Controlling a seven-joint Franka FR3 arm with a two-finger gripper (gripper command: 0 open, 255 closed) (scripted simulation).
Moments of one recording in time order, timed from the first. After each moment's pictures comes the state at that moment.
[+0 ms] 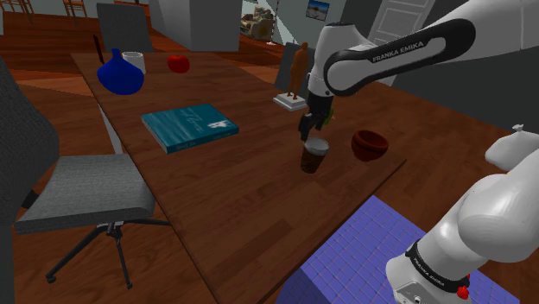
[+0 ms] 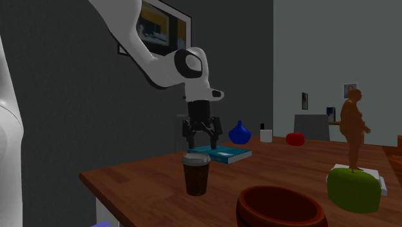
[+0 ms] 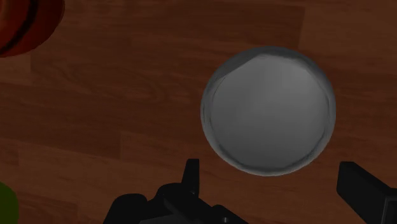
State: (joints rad) arm 0.00 -0.16 0.09 -2.32 -0.13 2.15 0.00
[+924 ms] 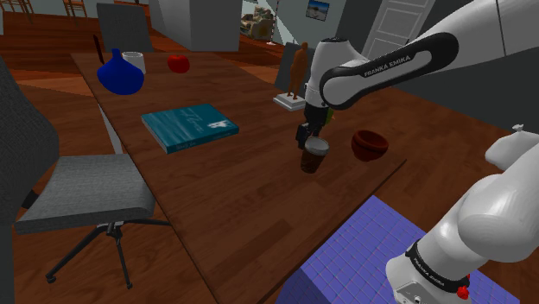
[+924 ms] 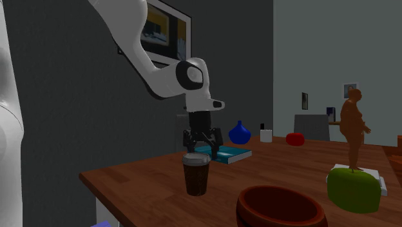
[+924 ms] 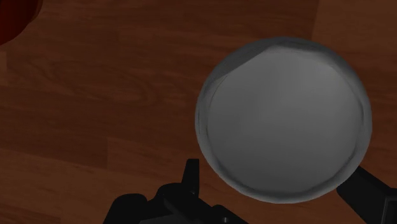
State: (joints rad) arm -0.01 -0.11 0.09 -2.36 -0.14 2.24 0.01
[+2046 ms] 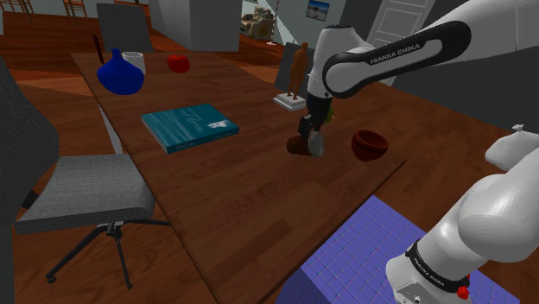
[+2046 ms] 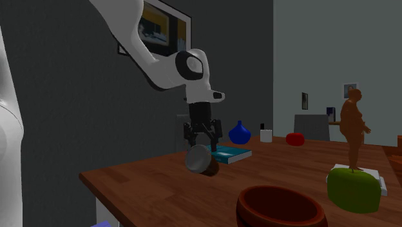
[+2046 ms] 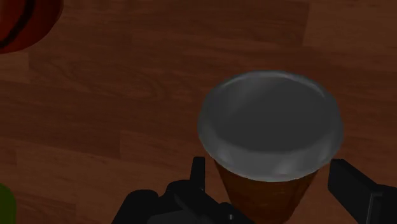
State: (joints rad) arm -0.01 -0.14 0.09 -2.32 -0.13 2.16 0.00
